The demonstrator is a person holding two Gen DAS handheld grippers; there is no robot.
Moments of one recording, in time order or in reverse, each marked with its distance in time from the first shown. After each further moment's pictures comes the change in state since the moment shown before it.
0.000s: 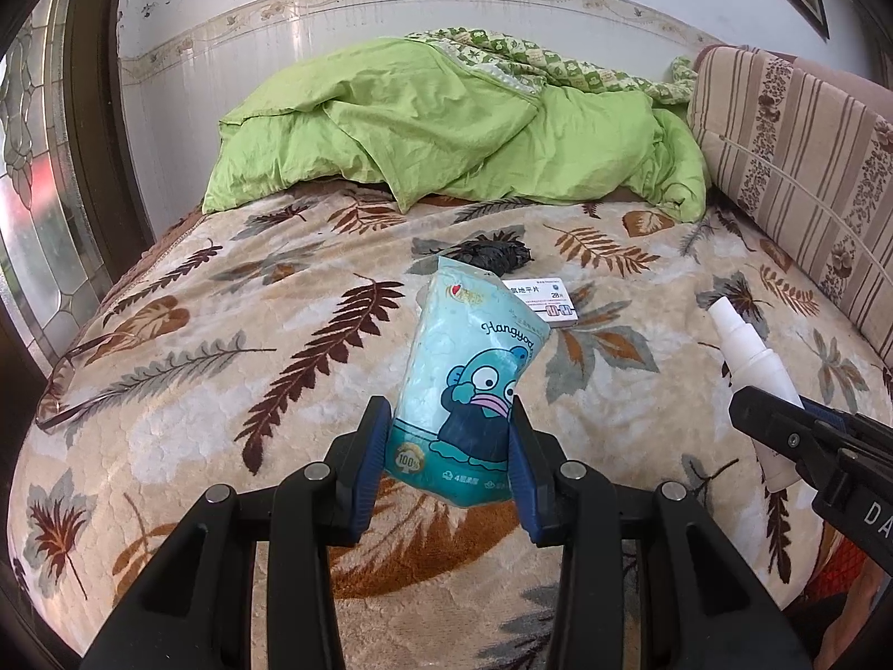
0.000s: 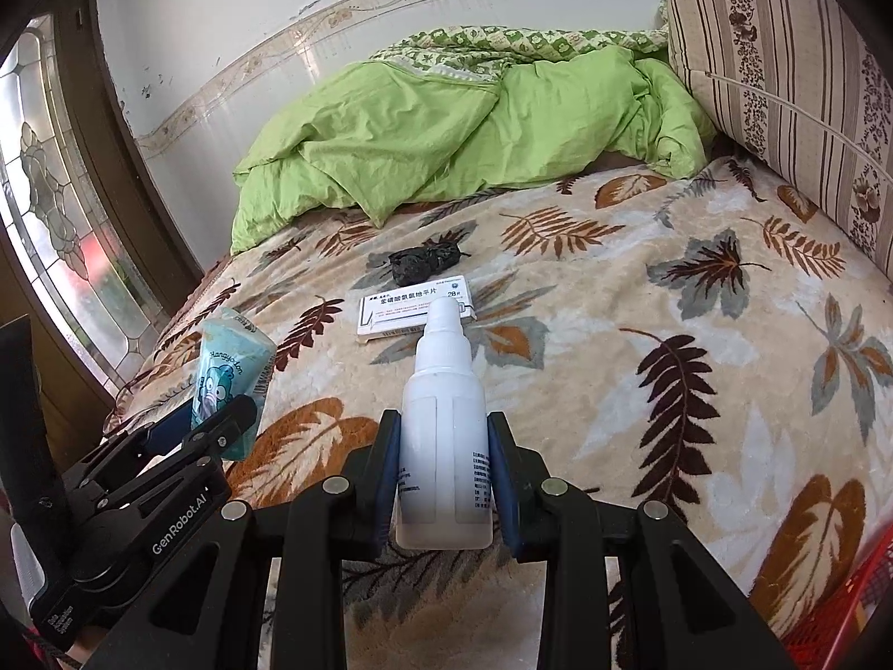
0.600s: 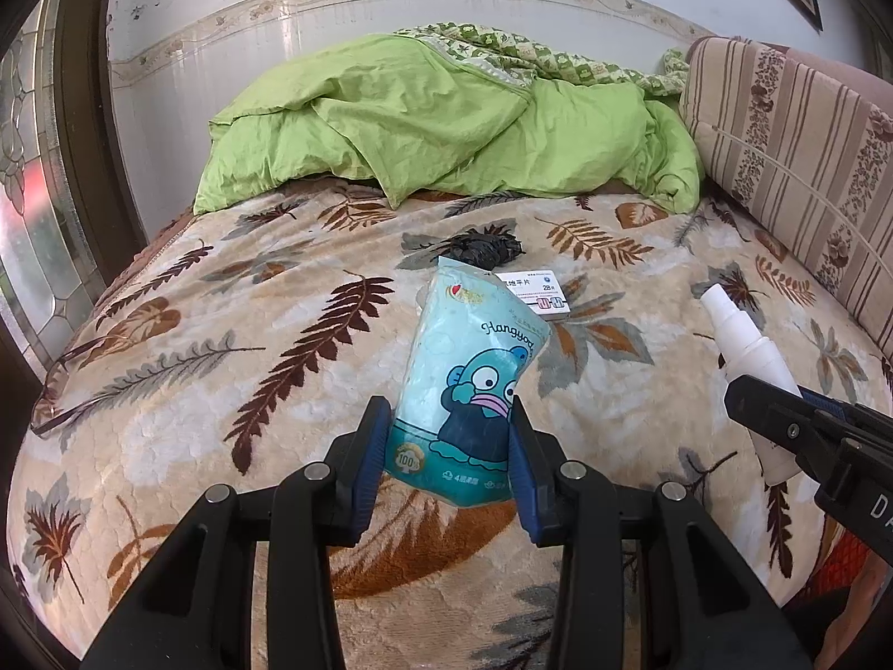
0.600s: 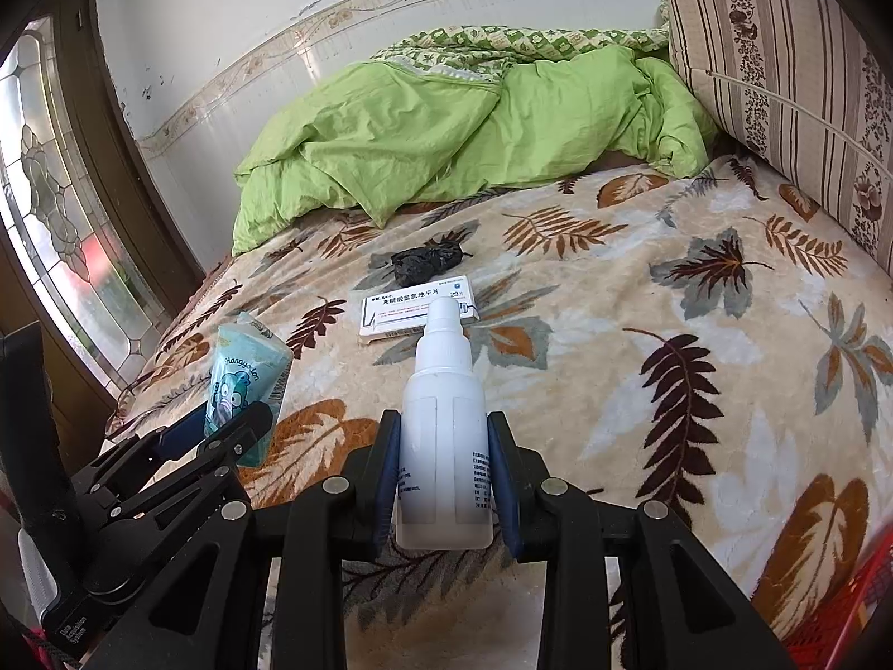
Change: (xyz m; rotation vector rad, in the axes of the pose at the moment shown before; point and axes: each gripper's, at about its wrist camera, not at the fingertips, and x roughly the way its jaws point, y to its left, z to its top) left arm 0.003 -0.003 -0.001 0.010 0.006 -0.008; right arm 0.002 0.002 0.001 0.003 0.001 0.003
